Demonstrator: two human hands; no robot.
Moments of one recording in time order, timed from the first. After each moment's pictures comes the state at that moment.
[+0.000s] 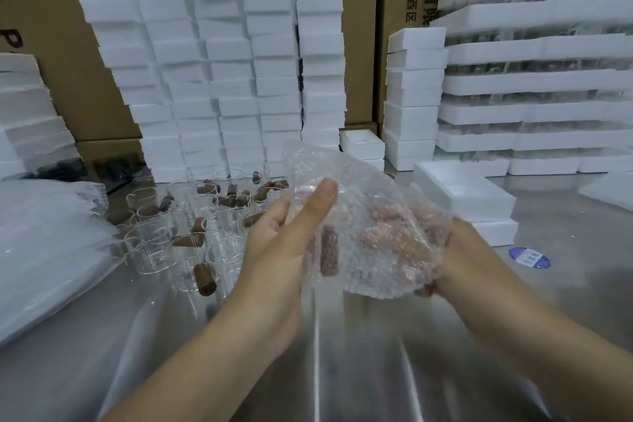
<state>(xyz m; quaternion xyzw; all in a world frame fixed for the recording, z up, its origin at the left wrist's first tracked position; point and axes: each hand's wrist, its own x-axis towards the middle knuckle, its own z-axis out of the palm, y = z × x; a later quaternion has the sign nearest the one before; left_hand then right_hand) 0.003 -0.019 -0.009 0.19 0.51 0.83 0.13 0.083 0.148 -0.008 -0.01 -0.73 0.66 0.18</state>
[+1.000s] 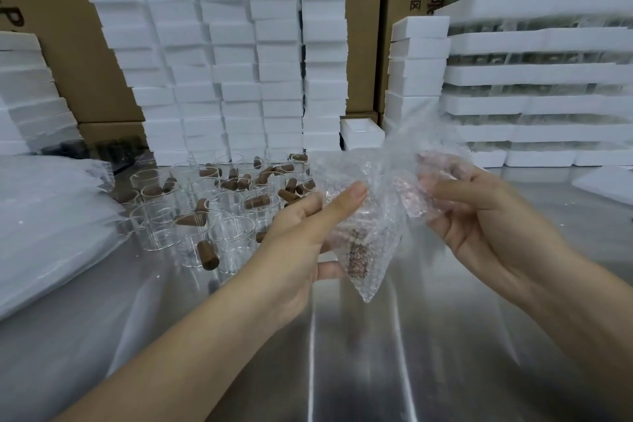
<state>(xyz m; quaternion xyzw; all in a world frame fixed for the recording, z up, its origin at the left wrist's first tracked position) 0.004 -0.017 -0.014 0.23 0.59 0.74 0.22 0.090 0.181 0.011 0.05 -0.54 0.82 0.19</state>
